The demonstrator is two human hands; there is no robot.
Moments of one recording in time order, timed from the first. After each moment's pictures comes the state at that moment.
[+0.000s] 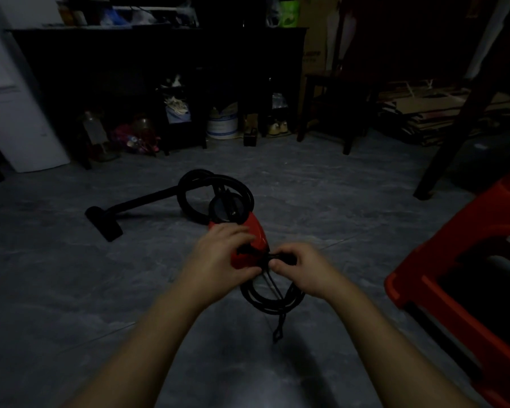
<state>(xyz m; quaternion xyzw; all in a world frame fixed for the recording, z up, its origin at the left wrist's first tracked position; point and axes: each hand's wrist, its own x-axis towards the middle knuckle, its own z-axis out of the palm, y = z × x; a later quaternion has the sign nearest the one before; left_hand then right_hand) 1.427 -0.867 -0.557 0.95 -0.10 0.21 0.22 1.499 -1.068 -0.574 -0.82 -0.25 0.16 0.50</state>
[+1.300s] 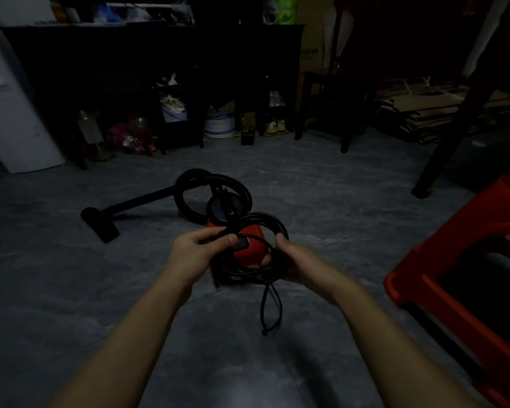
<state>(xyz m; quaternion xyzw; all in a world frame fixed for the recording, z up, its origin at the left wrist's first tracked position) 1.435 -0.855 -0.549 0.68 0.17 0.09 0.71 1.496 -1.065 -0.557 -0.73 -0.12 0.32 0.59</state>
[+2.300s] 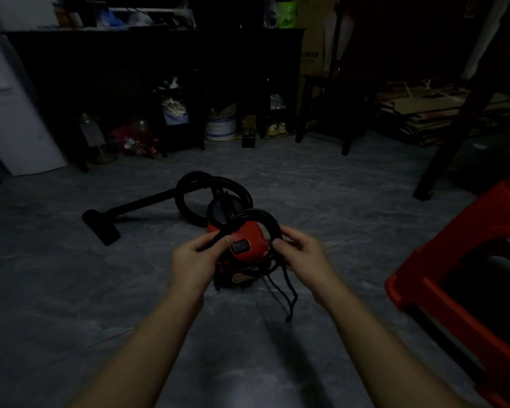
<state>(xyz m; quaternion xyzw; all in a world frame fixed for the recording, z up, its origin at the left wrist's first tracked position) 1.436 -0.870 -0.561 0.65 0.25 0.18 0.70 1.497 -1.051 -0.559 -0.68 -0.11 0.13 0.71</state>
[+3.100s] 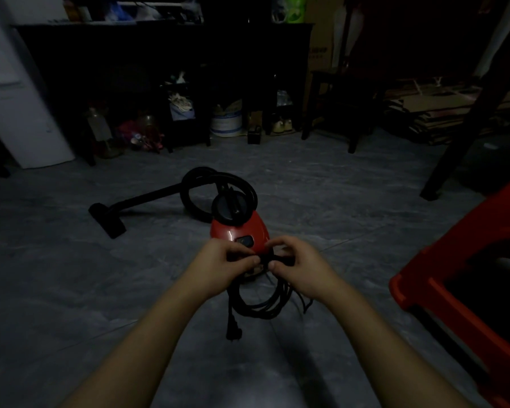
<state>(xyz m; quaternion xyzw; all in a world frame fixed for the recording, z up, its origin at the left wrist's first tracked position) 1.428 -0.871 -0.554 0.86 0.04 0.02 0.52 1.495 -1.060 -0.576 -0.80 -0.23 0.14 0.53</state>
